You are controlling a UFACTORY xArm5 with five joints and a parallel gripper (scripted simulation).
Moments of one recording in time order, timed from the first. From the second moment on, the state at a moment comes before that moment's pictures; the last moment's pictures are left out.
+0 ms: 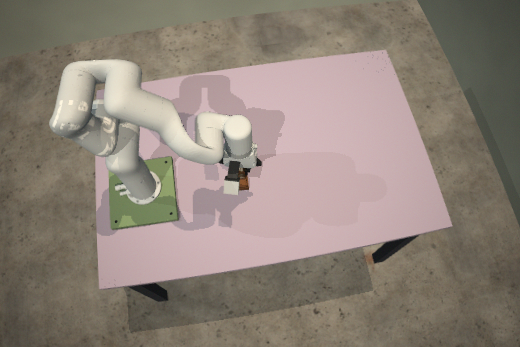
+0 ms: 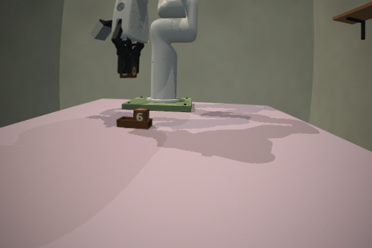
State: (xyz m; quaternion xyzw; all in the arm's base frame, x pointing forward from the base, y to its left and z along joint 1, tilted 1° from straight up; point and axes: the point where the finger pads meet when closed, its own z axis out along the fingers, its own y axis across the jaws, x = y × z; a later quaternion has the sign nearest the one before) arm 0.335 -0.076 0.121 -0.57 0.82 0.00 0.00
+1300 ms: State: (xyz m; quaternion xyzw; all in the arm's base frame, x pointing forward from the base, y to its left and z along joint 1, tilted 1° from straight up) arm 0.335 -0.076 0.106 -0.65 0.76 0.00 0.00
